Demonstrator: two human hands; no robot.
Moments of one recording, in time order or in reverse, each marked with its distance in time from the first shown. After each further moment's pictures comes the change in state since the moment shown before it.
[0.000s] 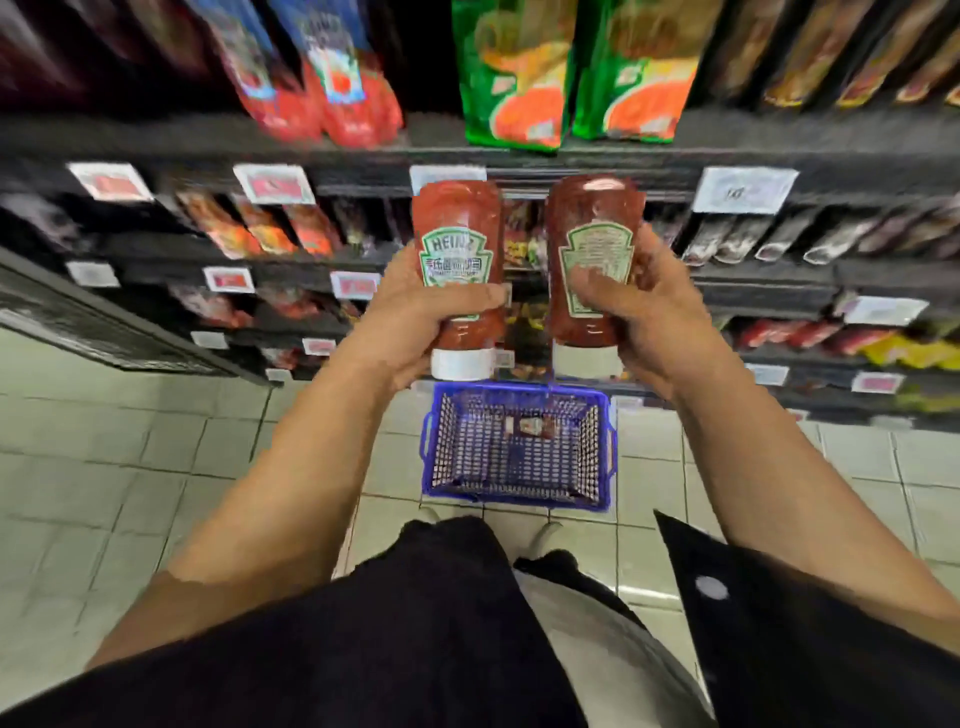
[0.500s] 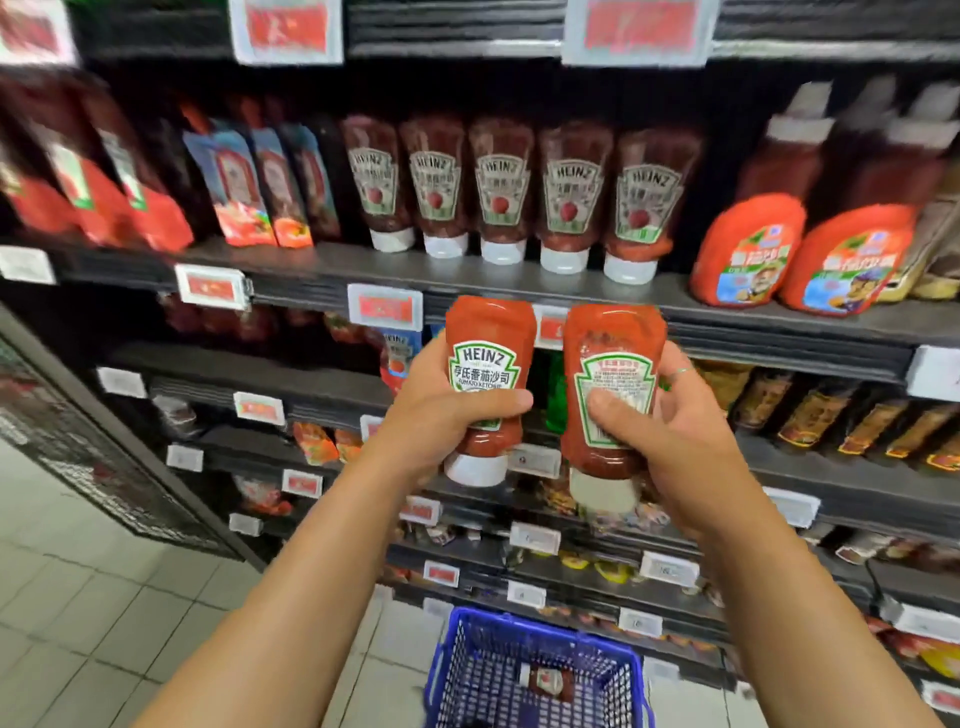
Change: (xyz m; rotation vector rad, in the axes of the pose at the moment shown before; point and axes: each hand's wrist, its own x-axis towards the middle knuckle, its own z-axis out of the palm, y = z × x) left_hand 0.025 0.166 -0.048 0.094 0.023 0.384; right_hand 0.050 -0.118 0.118 -0.155 -0.239 -0.300
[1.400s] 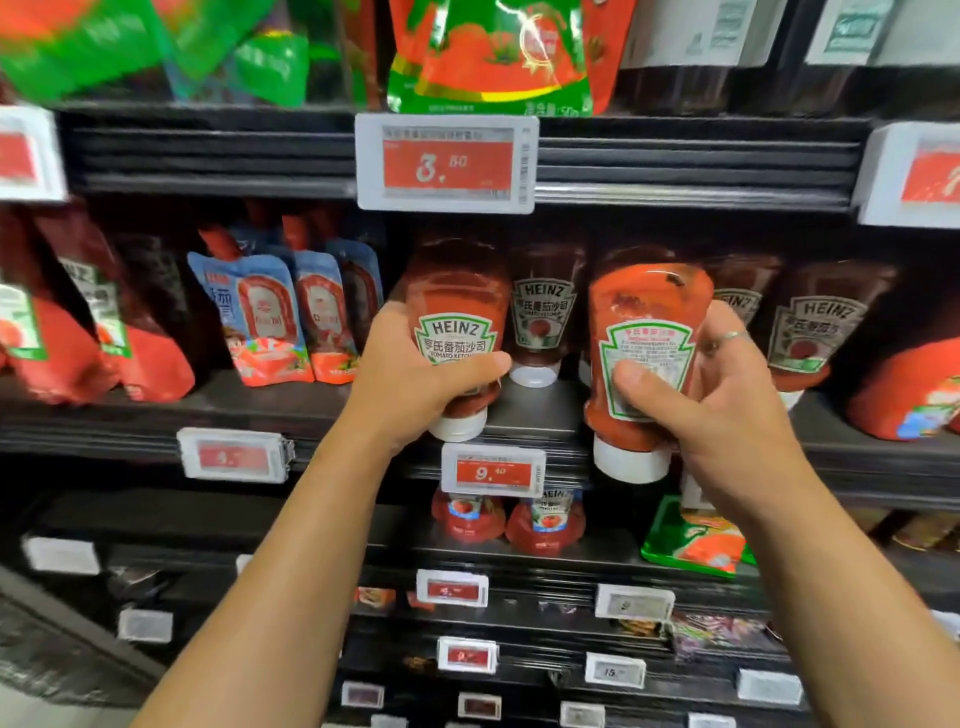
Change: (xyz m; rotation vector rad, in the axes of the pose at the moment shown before) left_hand 0.158 0.077 -0.151 0.280 0.016 0.376; right_hand 0.159 -0.022 0.110 -0.295 0.145 -0.322
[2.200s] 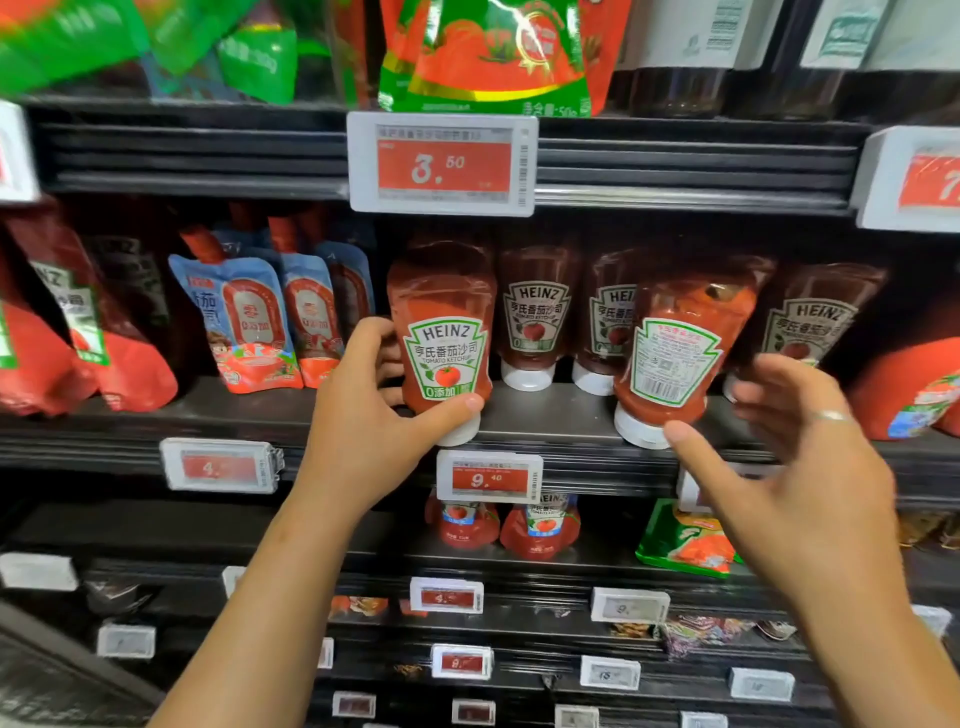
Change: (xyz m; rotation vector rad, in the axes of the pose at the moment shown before) left_hand -0.029 -0.010 -0.020 0.192 0.054 0.054; right_hand -0.051 -0.004 -0.025 -0.855 0.435 -0.002
